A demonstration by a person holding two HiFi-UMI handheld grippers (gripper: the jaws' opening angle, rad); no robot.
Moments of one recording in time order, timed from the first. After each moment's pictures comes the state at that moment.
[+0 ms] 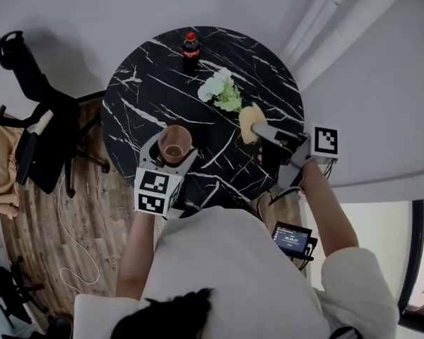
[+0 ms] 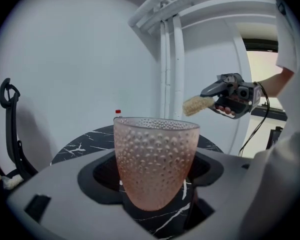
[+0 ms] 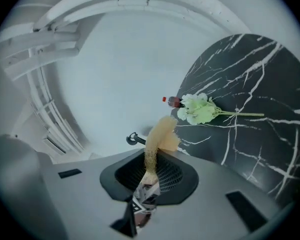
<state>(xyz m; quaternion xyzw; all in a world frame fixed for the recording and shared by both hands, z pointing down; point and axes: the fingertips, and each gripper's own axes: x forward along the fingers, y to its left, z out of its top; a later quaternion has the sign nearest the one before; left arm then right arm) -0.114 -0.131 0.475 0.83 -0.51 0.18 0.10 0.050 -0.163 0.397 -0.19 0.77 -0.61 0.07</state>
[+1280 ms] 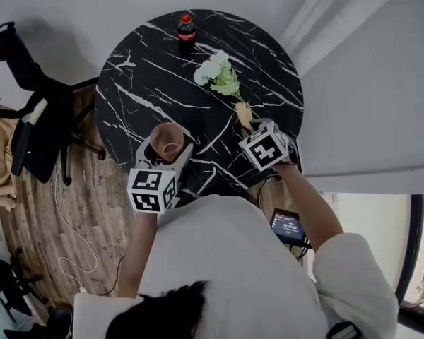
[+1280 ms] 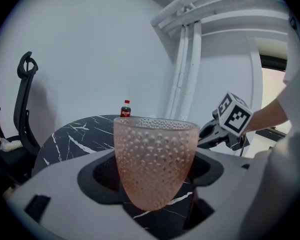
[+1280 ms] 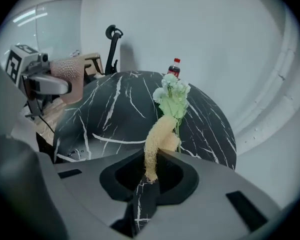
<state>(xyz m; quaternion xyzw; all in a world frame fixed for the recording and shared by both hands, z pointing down) -0.116 -0.109 0.498 0.81 -0.55 0.12 0.19 0.066 -0.166 0.559 -0.33 0.80 -0.11 -0.49</state>
